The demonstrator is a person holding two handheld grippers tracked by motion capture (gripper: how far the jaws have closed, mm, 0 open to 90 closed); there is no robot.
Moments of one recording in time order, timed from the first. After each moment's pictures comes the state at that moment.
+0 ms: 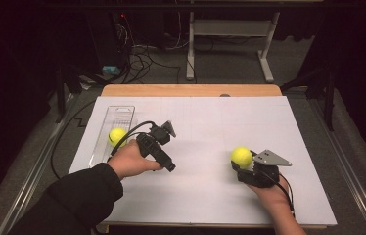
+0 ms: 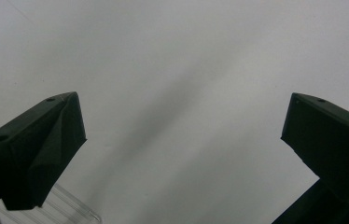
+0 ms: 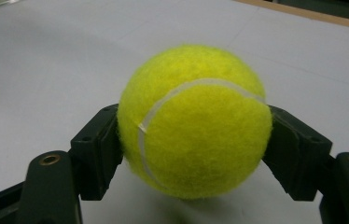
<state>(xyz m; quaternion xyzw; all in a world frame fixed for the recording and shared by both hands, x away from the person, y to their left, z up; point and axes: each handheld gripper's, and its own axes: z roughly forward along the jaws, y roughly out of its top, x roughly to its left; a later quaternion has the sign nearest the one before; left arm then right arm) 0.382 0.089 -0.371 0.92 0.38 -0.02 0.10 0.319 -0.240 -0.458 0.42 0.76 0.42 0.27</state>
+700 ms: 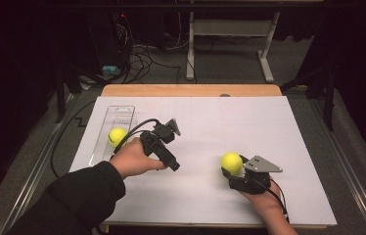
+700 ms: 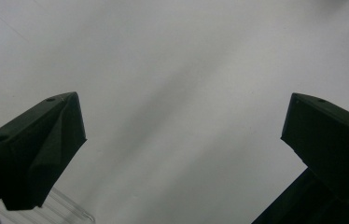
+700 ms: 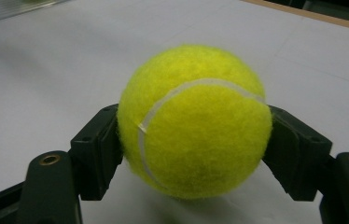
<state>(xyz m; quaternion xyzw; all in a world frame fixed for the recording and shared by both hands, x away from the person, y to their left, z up) 0.377 0.078 -0.355 0.92 0.36 -0.02 0.11 0.307 -0.215 -0.464 0.38 0.78 0.44 0.25</state>
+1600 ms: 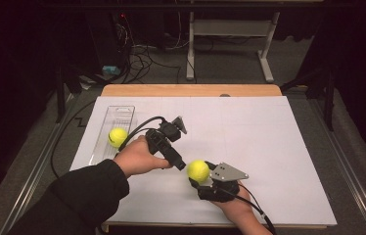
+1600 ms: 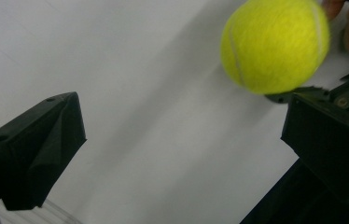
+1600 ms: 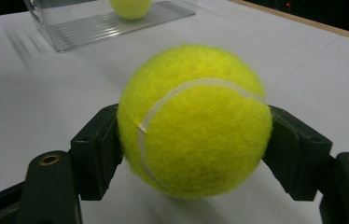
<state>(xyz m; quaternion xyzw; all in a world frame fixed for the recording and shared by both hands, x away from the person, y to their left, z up) 0.374 0.061 -0.343 0.93 0.35 -0.02 0.12 0.290 -0.134 -0.464 0.29 0.80 0.48 0.21</state>
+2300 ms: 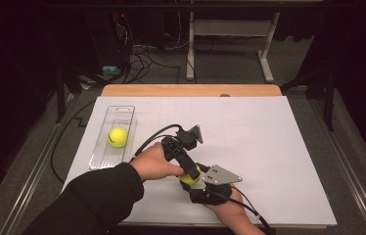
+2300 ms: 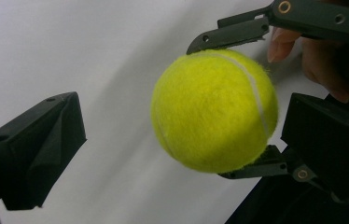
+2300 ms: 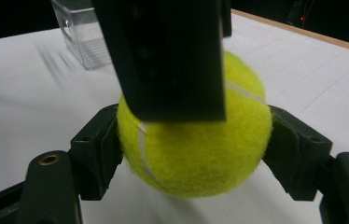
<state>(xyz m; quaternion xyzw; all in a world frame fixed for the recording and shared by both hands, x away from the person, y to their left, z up) 0.367 0.022 -0.361 0.94 0.32 -0.06 0.09 0.282 -0.116 -0.459 0.27 0.79 0.51 0.19</state>
